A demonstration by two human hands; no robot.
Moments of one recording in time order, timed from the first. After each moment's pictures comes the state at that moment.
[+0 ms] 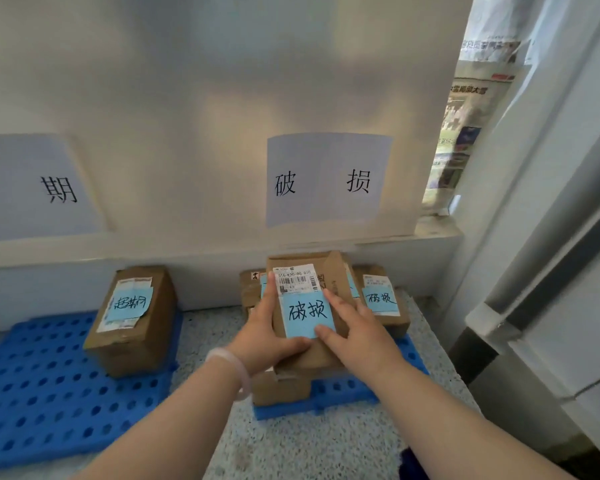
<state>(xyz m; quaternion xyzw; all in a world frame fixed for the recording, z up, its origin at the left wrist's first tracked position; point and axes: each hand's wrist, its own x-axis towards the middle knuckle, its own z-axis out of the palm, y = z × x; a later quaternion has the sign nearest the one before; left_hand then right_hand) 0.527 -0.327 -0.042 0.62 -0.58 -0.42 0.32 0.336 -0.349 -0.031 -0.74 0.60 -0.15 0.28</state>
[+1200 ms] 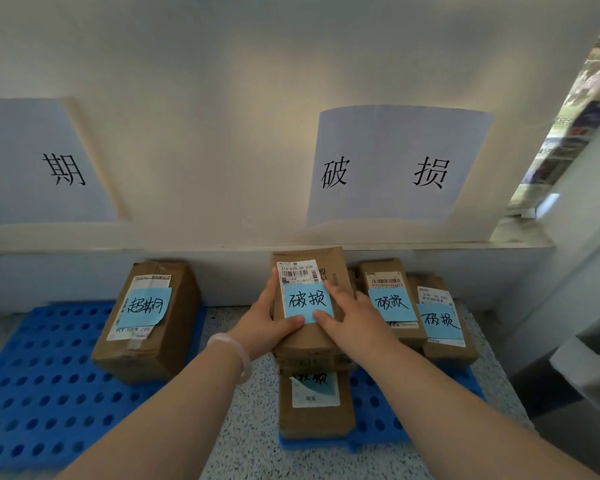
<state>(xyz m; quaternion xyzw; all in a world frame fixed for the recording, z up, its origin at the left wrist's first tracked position) 0.609 -0.416 -0.089 0.65 -0.48 -0.48 0.33 0.427 -0.462 -0.074 -0.75 0.58 -0.07 0.31</state>
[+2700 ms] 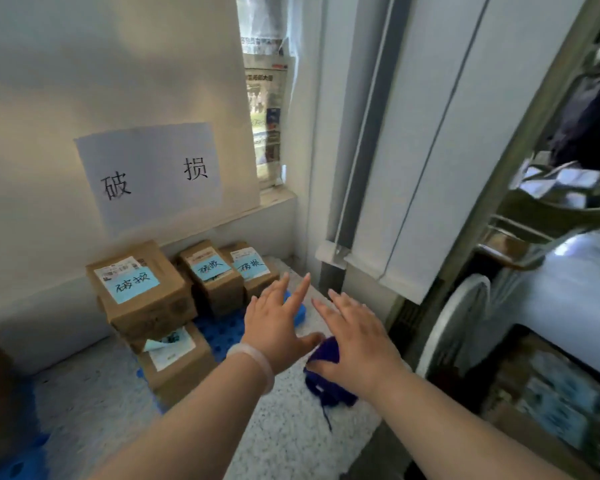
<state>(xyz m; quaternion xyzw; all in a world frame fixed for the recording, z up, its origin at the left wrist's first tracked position) 0.378 -0.263 -0.039 0.45 -0.87 -0.13 0.14 0.234 -0.174 -0.032 -0.67 0.73 -0.09 0.07</state>
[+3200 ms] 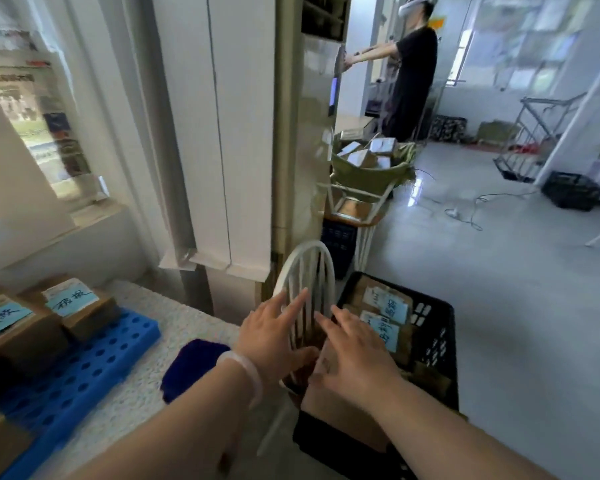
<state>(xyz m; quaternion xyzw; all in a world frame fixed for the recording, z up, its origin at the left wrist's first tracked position) 0.175 -0.115 -0.044 0.22 -0.96 -0.17 0.06 0.071 0.033 -0.046 -0.47 0.87 -0.10 0.10</state>
